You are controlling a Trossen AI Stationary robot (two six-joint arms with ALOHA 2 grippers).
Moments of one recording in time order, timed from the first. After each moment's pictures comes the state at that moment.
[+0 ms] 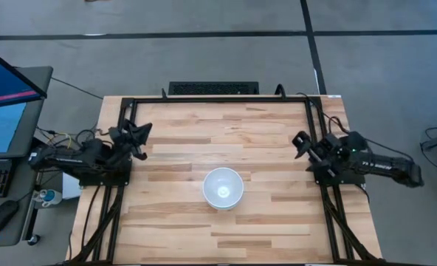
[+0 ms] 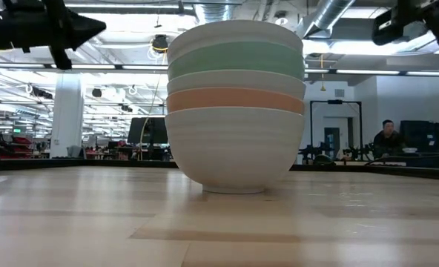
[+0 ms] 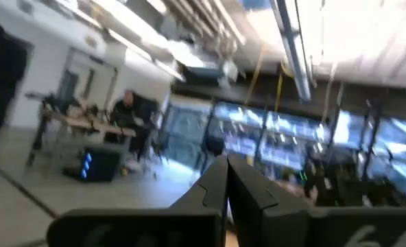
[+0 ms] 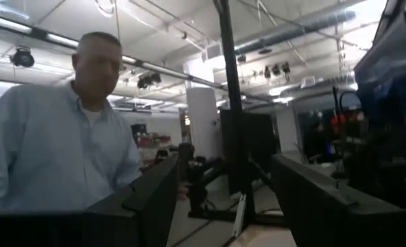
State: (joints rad) left arm -0.05 0.16 0.01 0.64 -0.60 -0.03; right arm -0.28 0.20 0.03 0.75 -0.76 0.49
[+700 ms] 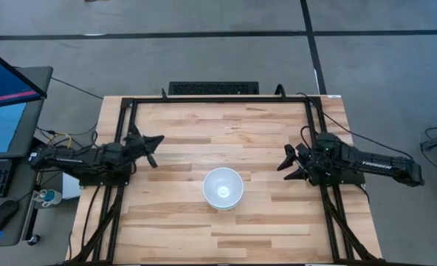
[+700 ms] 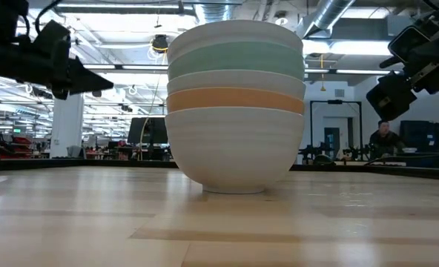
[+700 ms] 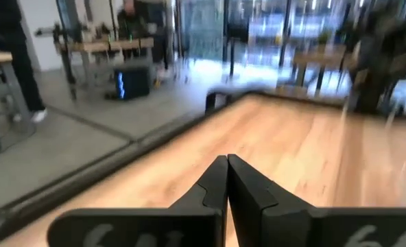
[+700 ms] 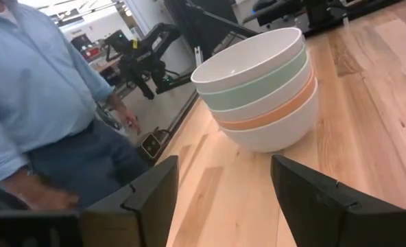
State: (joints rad) left arm -0.04 0.16 0.01 0.12 -0.63 -0.05; right arm -0.27 0.21 0.03 -0.01 -0.75 0.32
